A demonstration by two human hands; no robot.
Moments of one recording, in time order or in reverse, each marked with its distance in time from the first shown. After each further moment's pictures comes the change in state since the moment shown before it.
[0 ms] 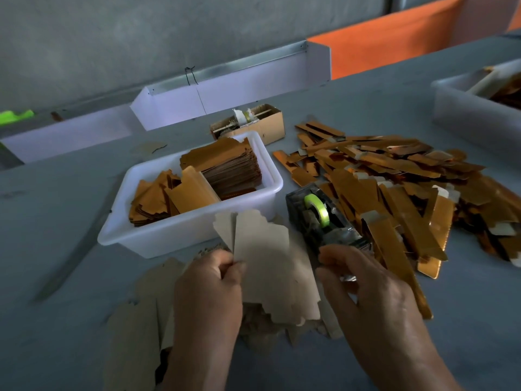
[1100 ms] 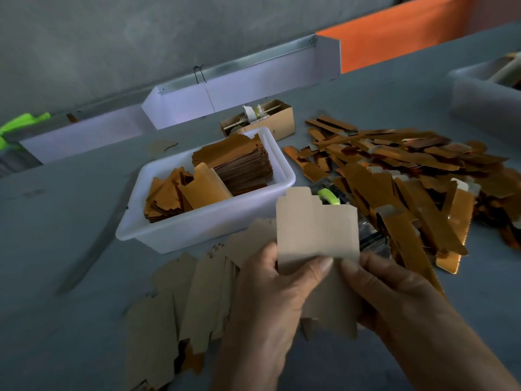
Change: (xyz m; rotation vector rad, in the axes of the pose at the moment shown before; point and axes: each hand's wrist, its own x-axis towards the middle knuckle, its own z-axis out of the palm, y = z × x) left_hand -0.027 0.029 0.013 -0.527 -0.331 -0.064; right_hand -0.002 0.003 -0.012 0.864 -0.371 0.506
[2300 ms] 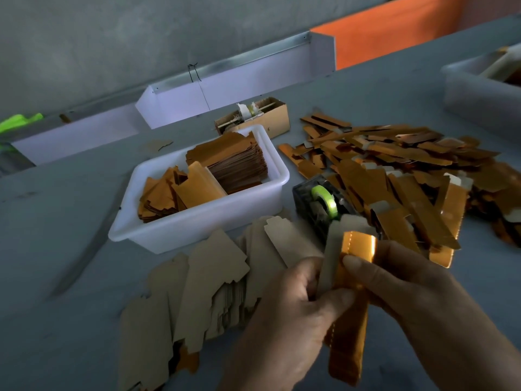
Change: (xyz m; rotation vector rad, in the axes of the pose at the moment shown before) left_hand -0.011 -0.007 0.008 0.109 -0.424 0.016; right_hand -0.009 -0.017 -0.004 -0.181 0.175 -0.063
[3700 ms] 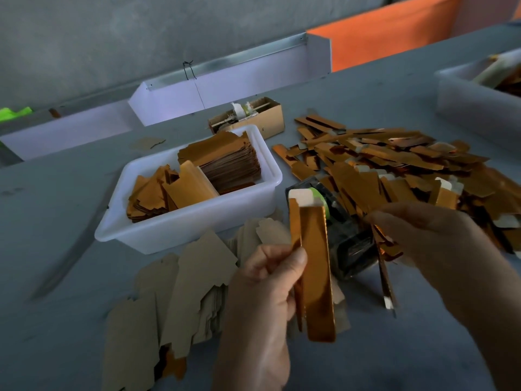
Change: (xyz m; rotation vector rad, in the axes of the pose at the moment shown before) left_hand 0.010 0.010 0.003 -0.573 0.413 -0.096; right_hand 0.036 -0.024 -0.033 -0.416 0.229 -0.119
